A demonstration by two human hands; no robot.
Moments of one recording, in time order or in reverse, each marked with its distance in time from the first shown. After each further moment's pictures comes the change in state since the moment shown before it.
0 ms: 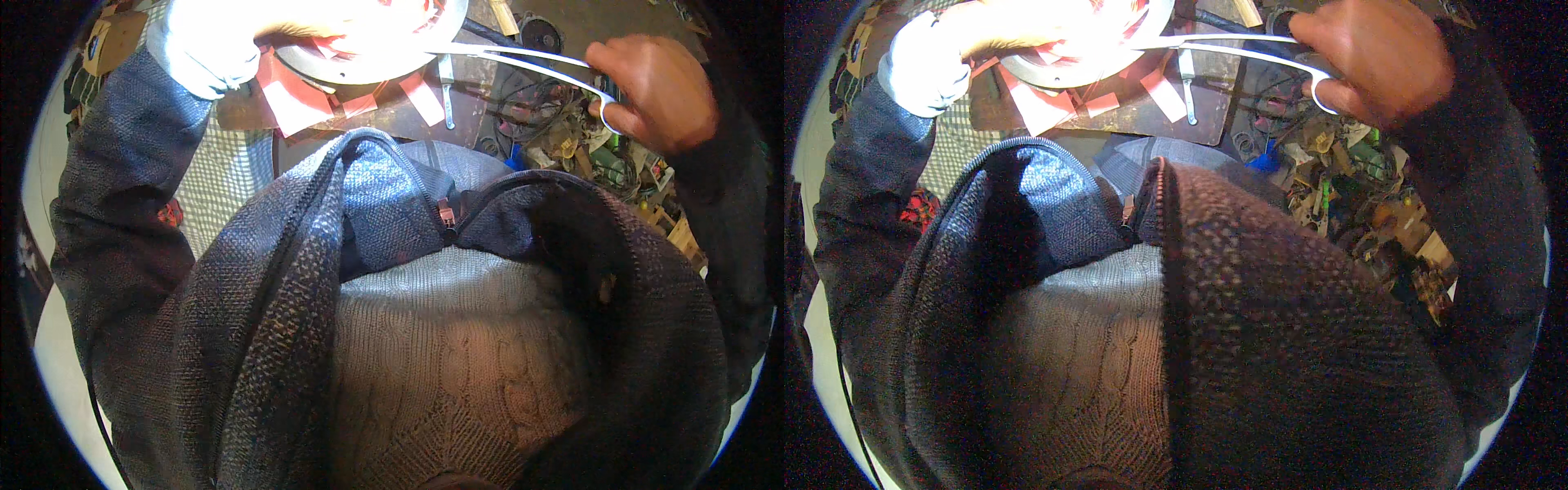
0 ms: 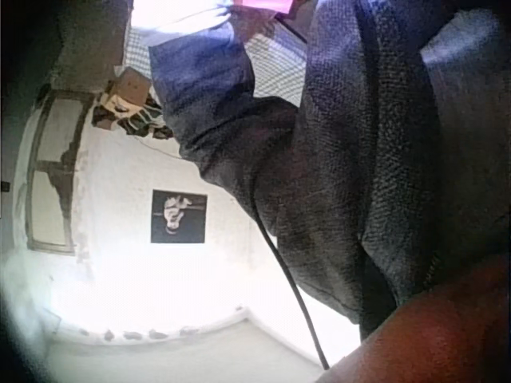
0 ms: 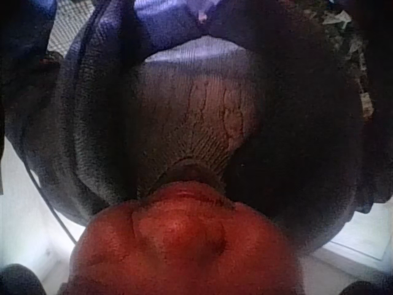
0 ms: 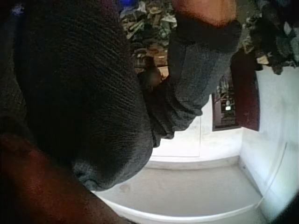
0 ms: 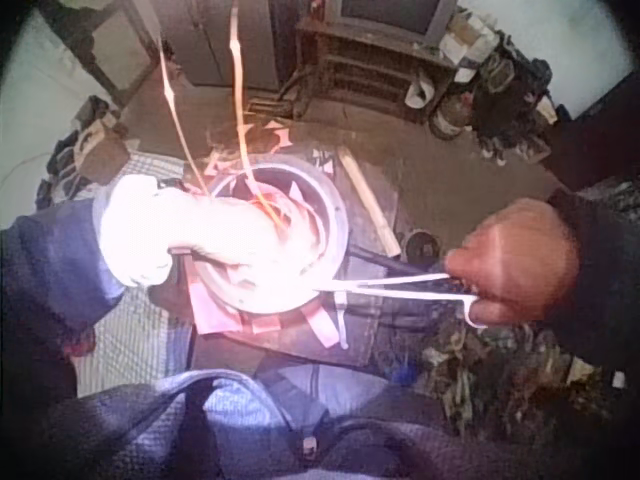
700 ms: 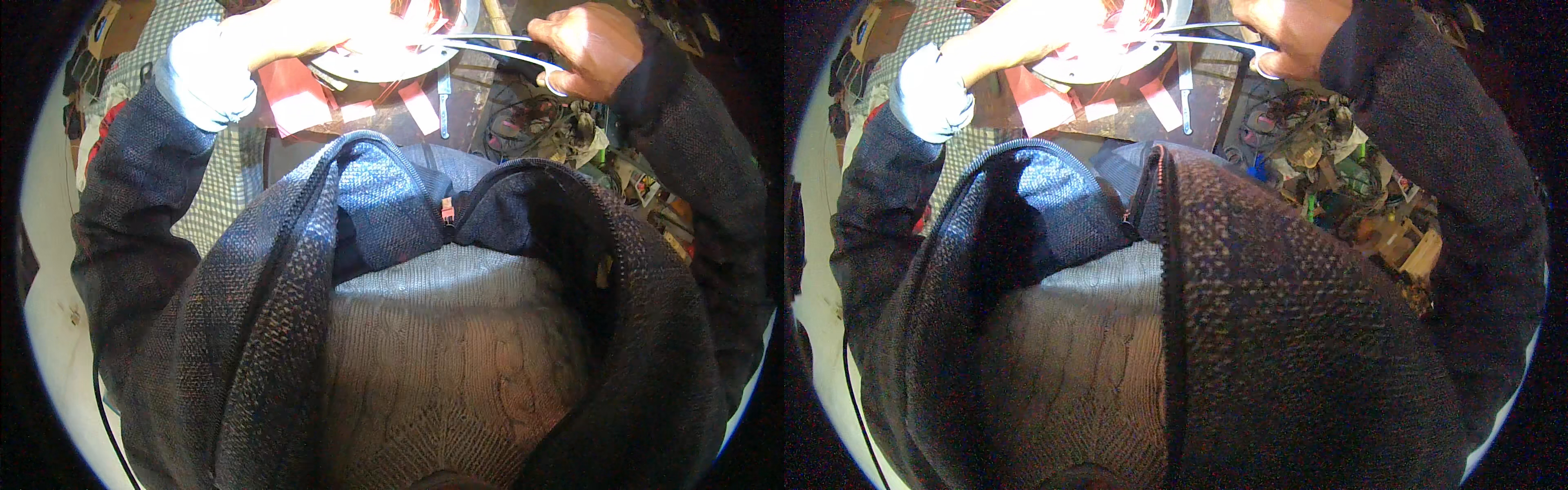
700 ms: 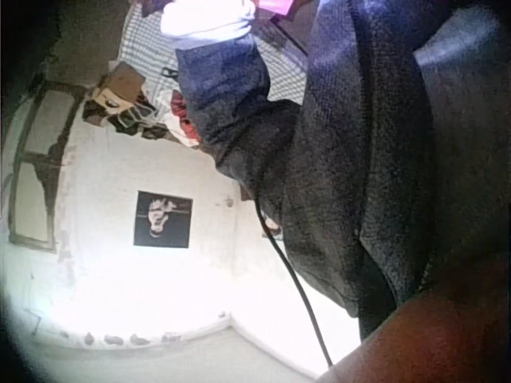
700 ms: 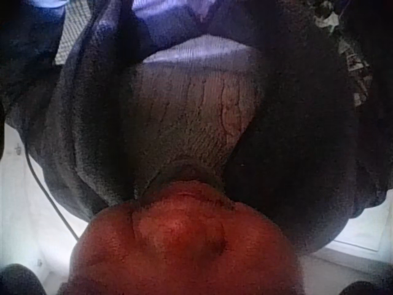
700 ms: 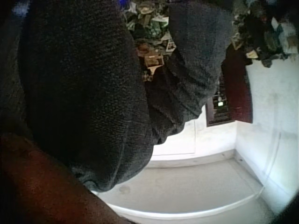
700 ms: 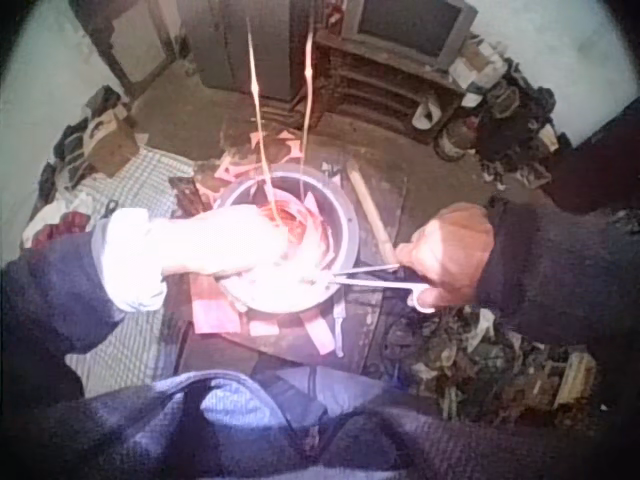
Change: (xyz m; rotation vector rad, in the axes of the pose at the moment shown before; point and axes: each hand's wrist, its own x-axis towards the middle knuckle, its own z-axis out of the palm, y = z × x) left_hand 0.023 -0.010 0.002 0.070 -0.139 -0.022; right_hand 0.068 0.006 -0.004 -0.036 -0.018 -0.042
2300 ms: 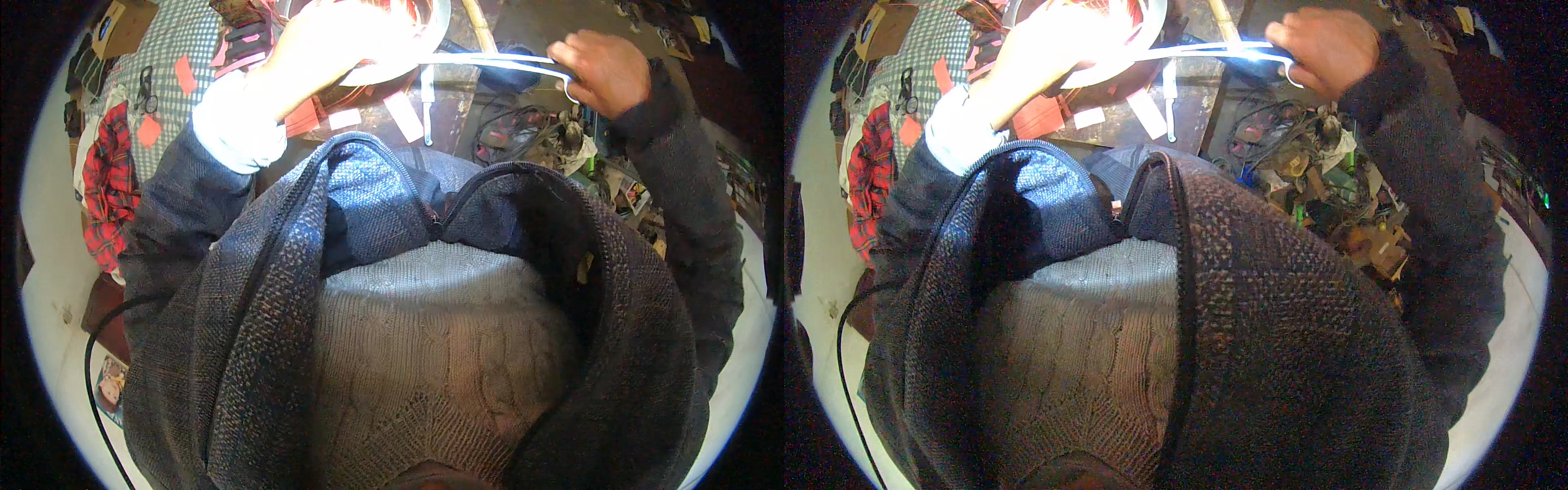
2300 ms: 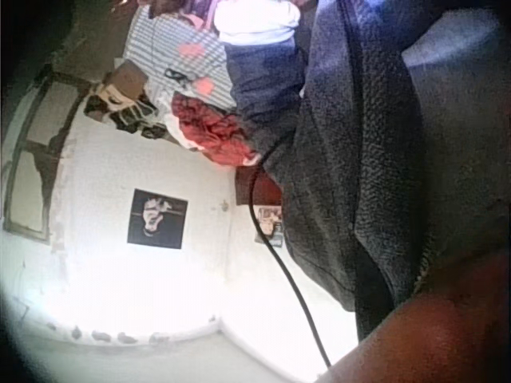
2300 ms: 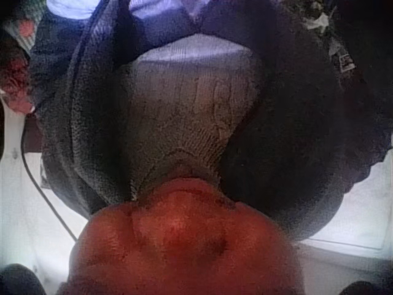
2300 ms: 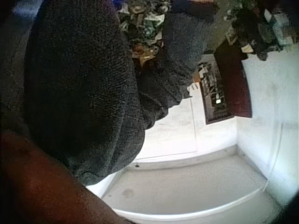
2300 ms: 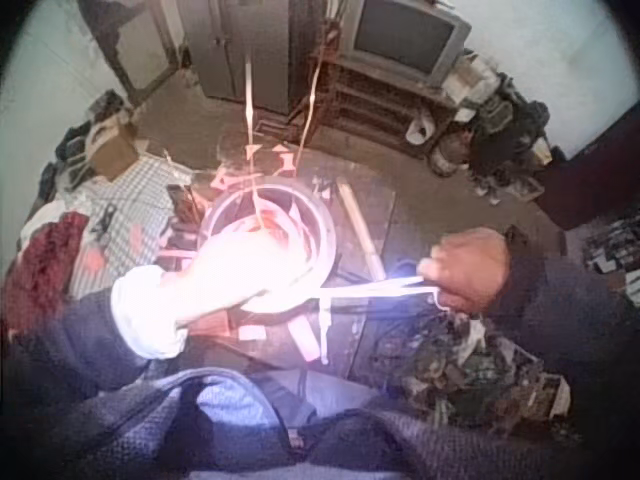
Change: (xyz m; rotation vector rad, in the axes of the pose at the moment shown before) left_hand 0.015 0.020 0.077 0.574 0.410 -0.306; right_hand -0.068 0.030 0.046 -0.162 0.179 0.025
